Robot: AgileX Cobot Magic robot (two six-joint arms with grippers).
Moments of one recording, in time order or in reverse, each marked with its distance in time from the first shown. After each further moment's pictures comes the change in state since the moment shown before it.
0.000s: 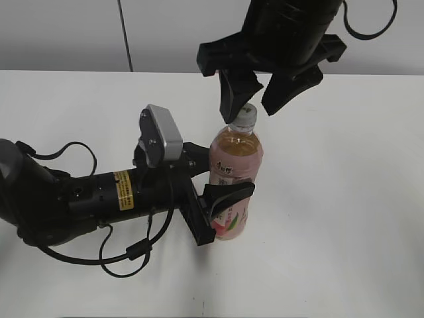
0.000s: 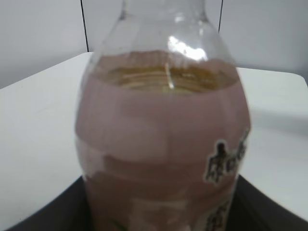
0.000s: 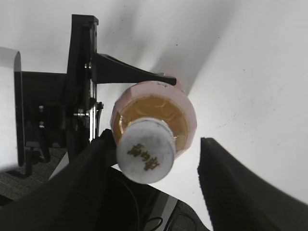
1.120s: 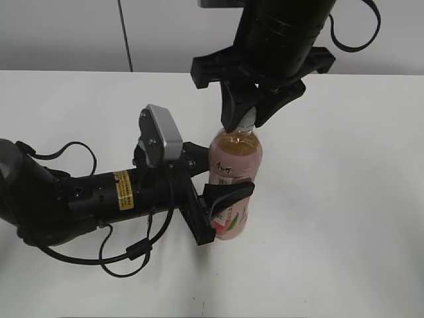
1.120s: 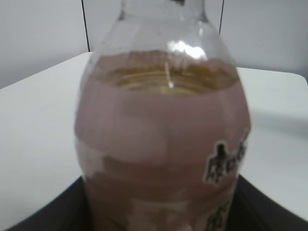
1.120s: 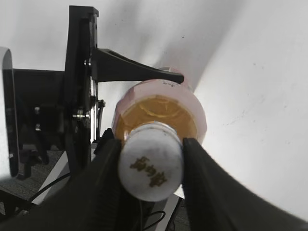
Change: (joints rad) left arm 0.000 0.000 0.000 -0.001 0.000 0.000; right arm 0.000 0.038 -0.002 0.028 0.002 -0.009
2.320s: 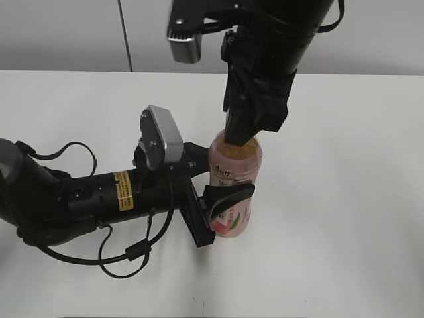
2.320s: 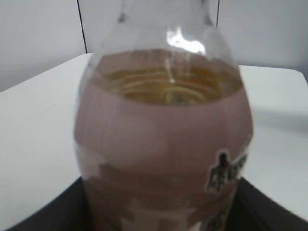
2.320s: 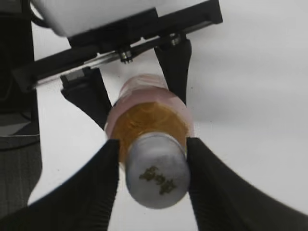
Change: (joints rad) left arm 0.000 0.000 0.000 0.010 -0.001 0.019; right arm 0.000 -0.002 -0.001 0.044 0.000 -1.193
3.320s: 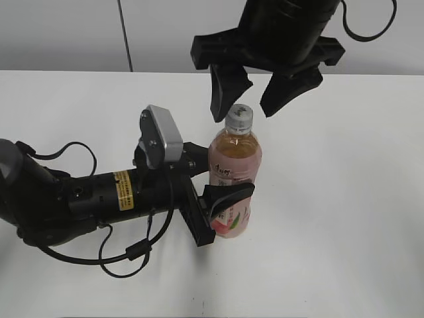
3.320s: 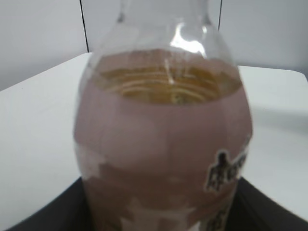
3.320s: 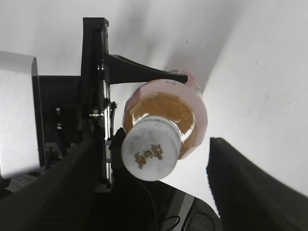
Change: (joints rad) left arm 0.000 0.000 0.000 -0.007 0.002 -0.003; right arm 0.002 -0.041 0.000 -0.037 -0.003 1.256
